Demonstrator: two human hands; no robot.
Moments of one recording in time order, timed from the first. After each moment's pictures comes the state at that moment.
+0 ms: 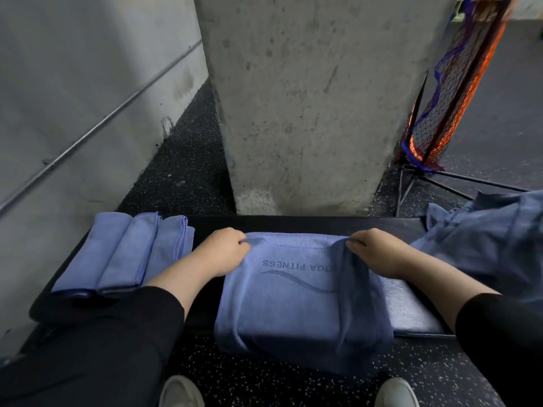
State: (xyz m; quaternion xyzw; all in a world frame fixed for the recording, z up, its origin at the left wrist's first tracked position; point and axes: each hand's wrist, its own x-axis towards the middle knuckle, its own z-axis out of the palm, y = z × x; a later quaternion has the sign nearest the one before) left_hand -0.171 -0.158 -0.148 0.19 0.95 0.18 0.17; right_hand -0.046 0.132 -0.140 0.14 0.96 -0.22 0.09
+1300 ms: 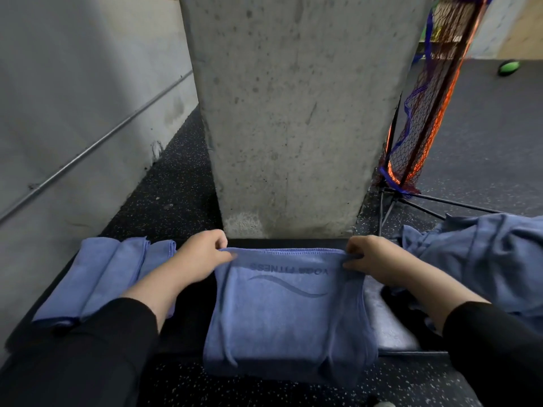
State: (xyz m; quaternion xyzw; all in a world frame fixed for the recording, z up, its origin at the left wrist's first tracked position) left_hand -0.187 -0.166 -0.121 0.21 0.92 0.30 0.11; right_hand -0.040 0.156 -0.104 0.12 0.98 -0.15 0.06
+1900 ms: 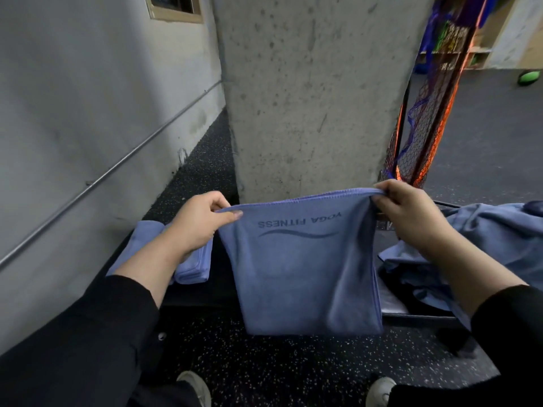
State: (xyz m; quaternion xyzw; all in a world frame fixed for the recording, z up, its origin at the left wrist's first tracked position) left_hand -0.105 -0.222 -0.023 0.20 0.84 0.50 0.03; right_hand 0.035 0.115 -0.005 0.10 0.88 -0.40 -0.24
